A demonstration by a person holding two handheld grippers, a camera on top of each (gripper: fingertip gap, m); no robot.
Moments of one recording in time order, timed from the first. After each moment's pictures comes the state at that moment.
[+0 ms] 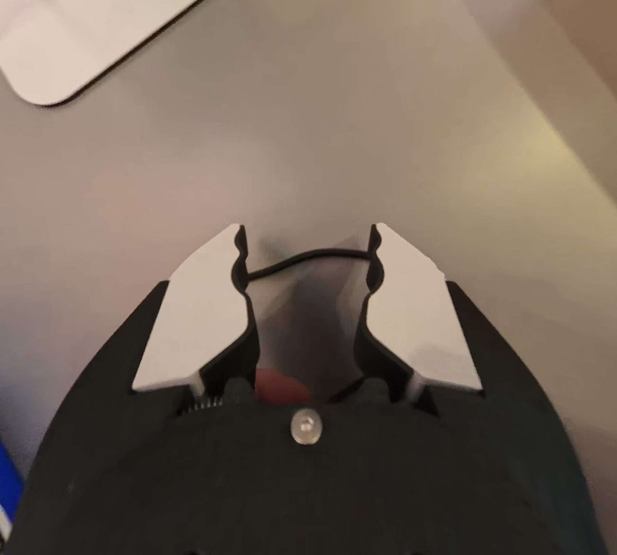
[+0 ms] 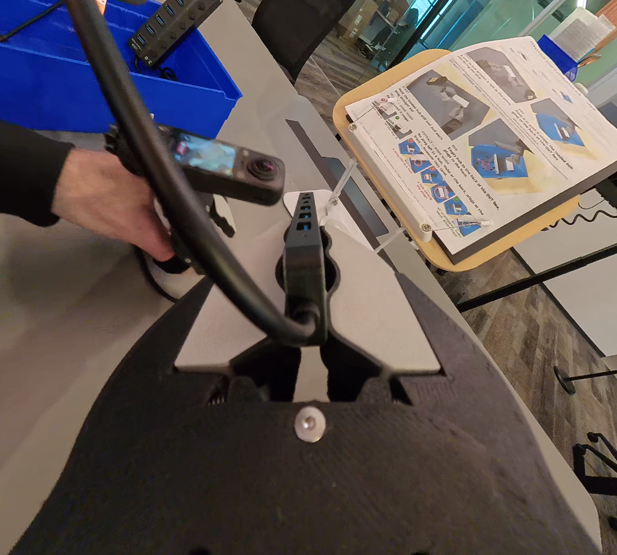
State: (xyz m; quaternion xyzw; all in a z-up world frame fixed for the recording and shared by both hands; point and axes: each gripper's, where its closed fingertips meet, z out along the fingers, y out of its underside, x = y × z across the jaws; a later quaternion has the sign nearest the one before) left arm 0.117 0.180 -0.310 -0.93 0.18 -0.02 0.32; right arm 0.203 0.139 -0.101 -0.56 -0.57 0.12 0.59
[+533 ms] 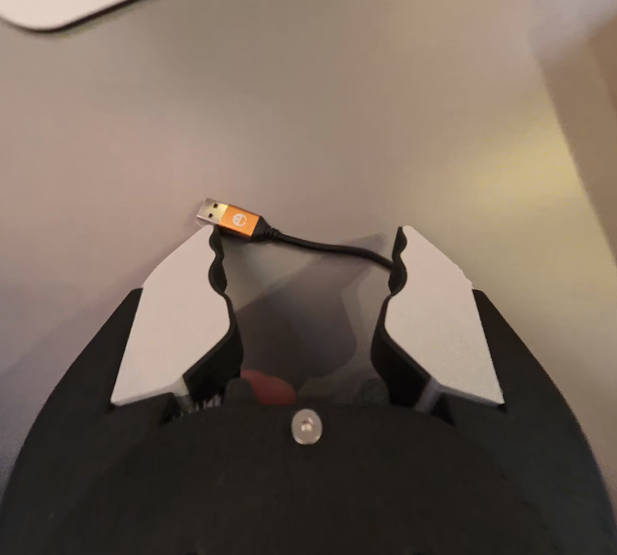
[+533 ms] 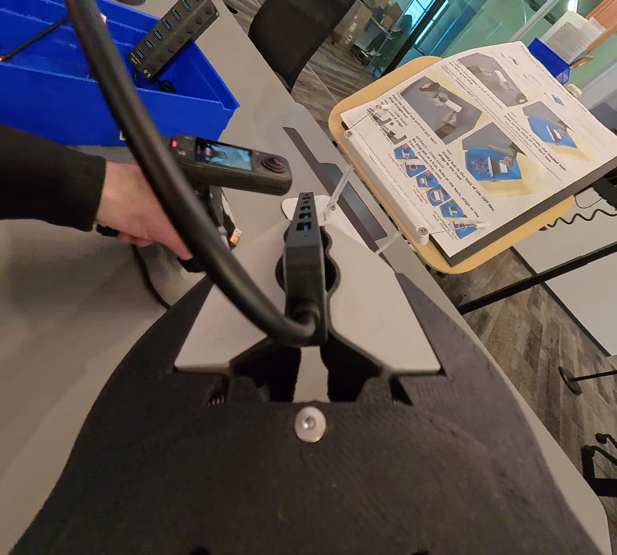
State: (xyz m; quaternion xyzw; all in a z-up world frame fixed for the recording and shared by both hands) left arm 0.102 0.195 -0.323 -0.95 0.09 -0.06 0.28; right arm 0.203 0.138 -0.094 -0.56 -0.56 0.13 0.60
